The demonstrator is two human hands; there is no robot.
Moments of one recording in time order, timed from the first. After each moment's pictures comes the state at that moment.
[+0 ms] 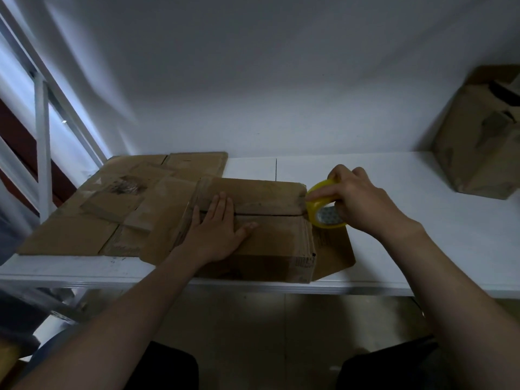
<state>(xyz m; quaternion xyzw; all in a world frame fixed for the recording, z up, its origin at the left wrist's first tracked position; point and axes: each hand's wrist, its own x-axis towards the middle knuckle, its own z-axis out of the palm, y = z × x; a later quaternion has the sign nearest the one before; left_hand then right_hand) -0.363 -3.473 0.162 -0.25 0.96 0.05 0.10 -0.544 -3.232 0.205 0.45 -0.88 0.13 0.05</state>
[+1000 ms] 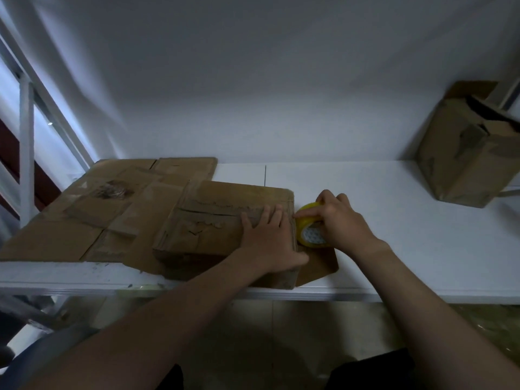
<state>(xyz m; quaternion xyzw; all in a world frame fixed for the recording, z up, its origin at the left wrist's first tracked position) -0.430 -3.368 0.165 -0.13 0.99 0.06 0.08 -0.543 -3.232 0.173 0.42 -0.90 0.13 0.00</state>
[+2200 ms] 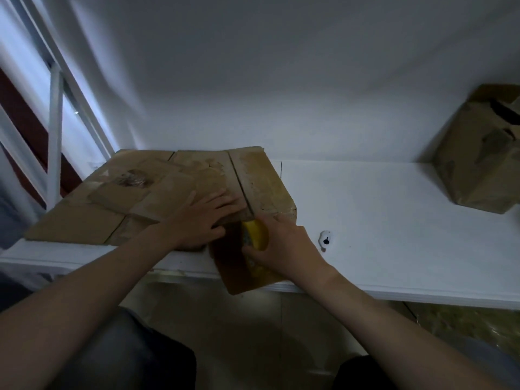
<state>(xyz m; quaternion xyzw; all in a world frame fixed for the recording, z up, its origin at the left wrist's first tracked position) -0.335 -3.537 0.174 -0.06 1.00 0.04 0.06 -0.425 -3.308 0.165 0.47 -0.84 0.28 -0.06</state>
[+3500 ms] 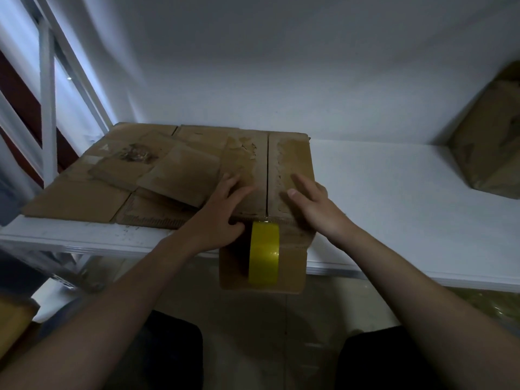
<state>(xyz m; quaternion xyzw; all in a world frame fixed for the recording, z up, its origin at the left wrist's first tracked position) -0.308 -3.506 0.151 -0.13 0.94 0.31 -0.05 -0.460 -3.317 0.165 0.30 -0.81 0.43 -0.26</state>
